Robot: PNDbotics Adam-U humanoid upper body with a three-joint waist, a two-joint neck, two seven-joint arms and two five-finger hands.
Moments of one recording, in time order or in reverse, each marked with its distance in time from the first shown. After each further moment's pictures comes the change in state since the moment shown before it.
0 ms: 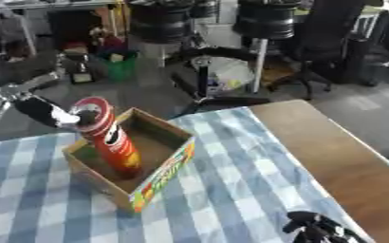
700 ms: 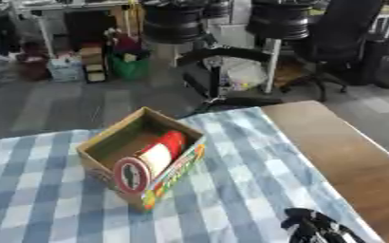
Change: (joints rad) left arm 0.698 0.233 0.323 -0.541 0.317 0.308 0.138; right arm 0.044 0.002 -0.047 0.006 0.036 -0.007 -0.042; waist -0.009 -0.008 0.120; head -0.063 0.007
